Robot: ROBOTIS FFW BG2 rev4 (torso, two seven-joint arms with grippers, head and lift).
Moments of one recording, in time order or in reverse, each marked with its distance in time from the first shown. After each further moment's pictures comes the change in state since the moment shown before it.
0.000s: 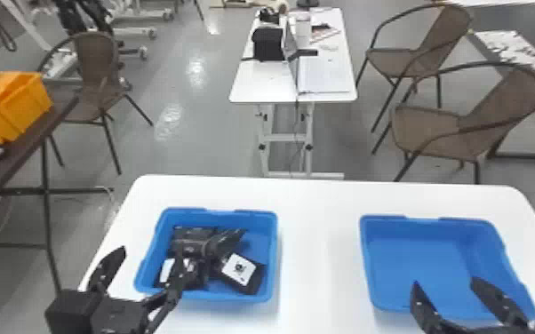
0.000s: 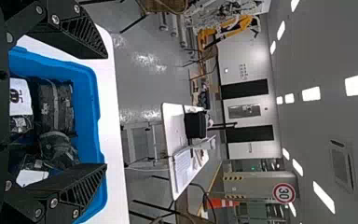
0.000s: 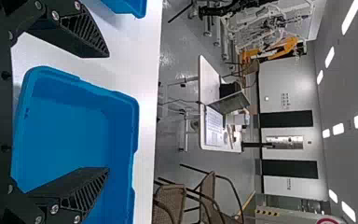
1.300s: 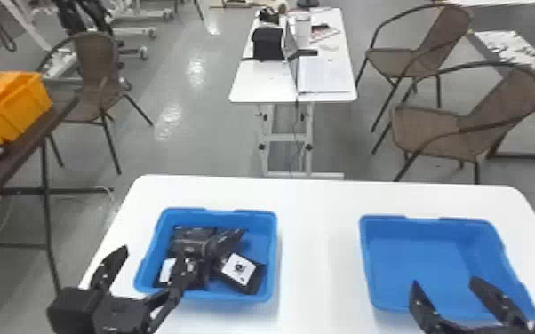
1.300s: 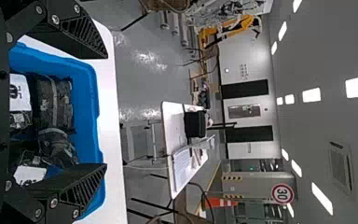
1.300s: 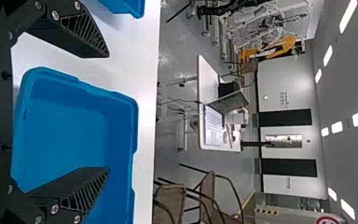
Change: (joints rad) left arm -0.006 0.000 -0.007 0.000 0.012 0.008 0.003; right arm -0.001 0.008 0.000 0.003 0.000 -0.005 0.000
